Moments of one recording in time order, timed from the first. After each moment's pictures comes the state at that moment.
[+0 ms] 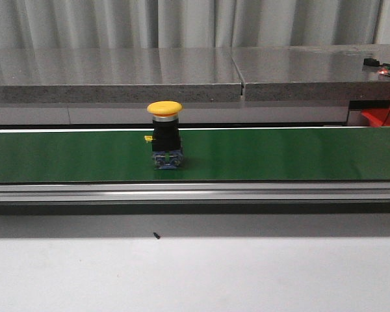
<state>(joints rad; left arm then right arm) 0.03 0.40 -0.61 -0.23 0.92 0.22 -0.41 1.47 -0.97 0.25 0.56 -0.18</state>
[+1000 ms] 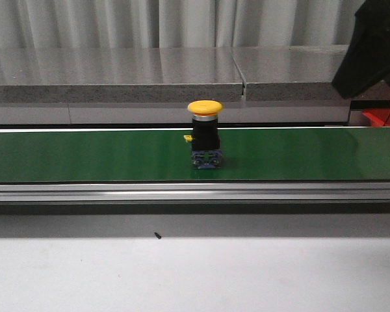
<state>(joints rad) 0.03 0.40 -0.61 -0.23 0.92 0.22 0.26 1.23 -0.90 0.19 0.61 -0.31</state>
